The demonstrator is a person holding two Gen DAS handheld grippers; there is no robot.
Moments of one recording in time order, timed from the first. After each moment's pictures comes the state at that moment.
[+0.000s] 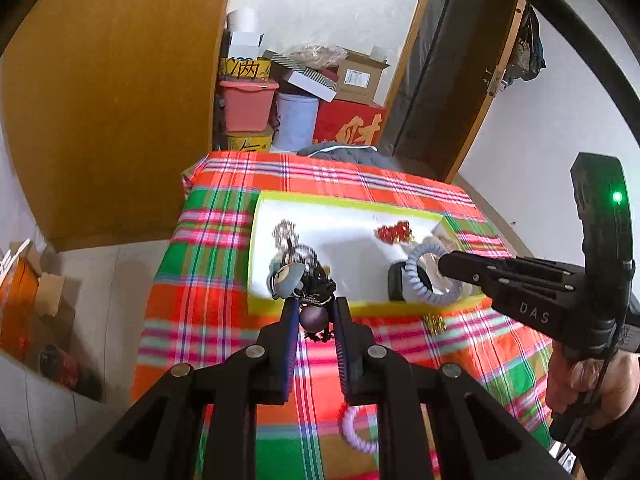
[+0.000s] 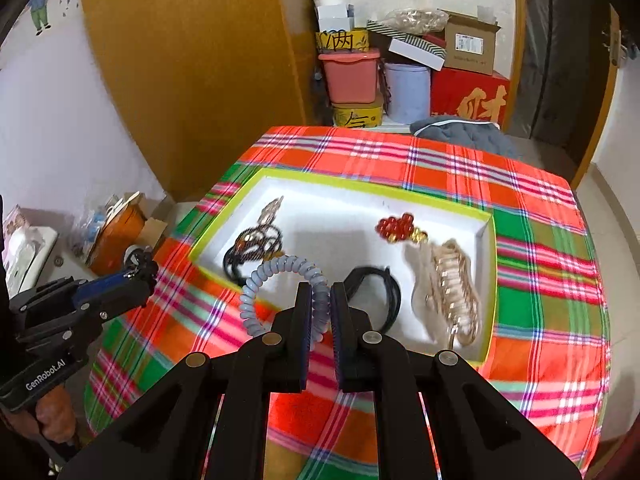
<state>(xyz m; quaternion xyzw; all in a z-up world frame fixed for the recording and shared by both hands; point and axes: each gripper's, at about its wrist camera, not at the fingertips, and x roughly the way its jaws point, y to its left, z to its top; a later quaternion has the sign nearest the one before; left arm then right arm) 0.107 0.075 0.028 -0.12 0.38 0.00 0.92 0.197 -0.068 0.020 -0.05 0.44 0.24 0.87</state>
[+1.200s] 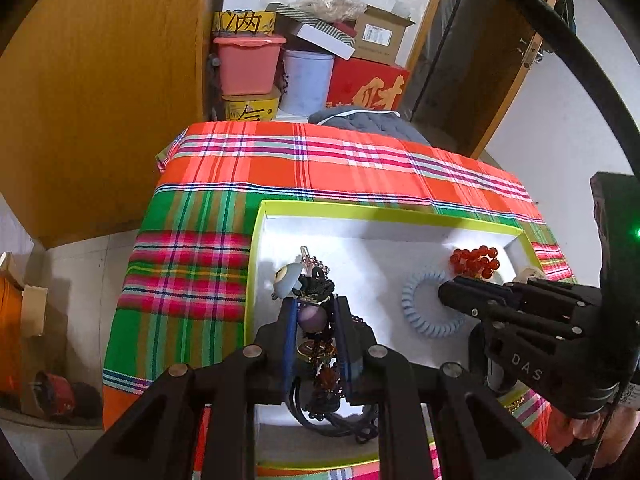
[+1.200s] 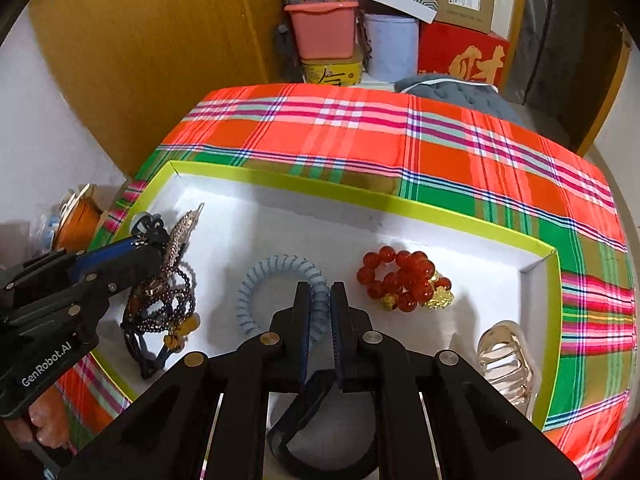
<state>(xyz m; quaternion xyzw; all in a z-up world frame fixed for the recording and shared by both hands) 0.237 0.100 -0.034 -0.12 0.45 0.00 0.89 0.296 -0.040 -0.051 -0.07 0.51 0.19 0.84</state>
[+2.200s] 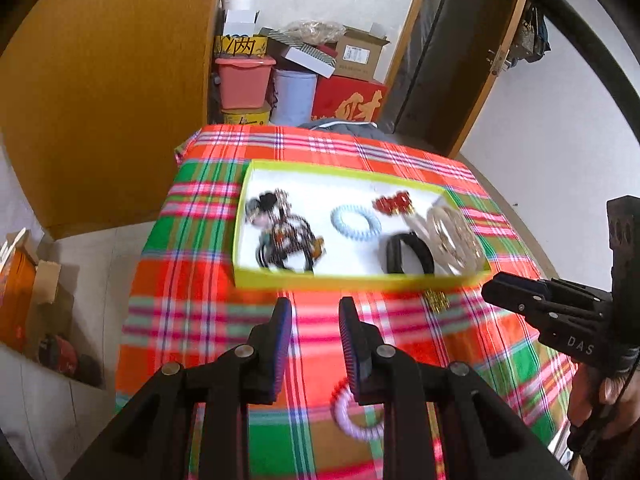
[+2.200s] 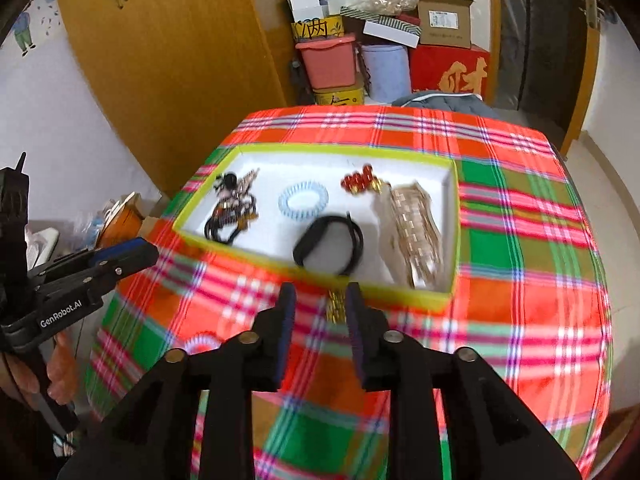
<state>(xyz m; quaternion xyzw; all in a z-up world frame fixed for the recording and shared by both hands) 0.103 0.059 0.012 -0.12 0.42 -0.01 0.90 0.163 -0.124 0.004 -0.02 0.47 0.22 0.86</state>
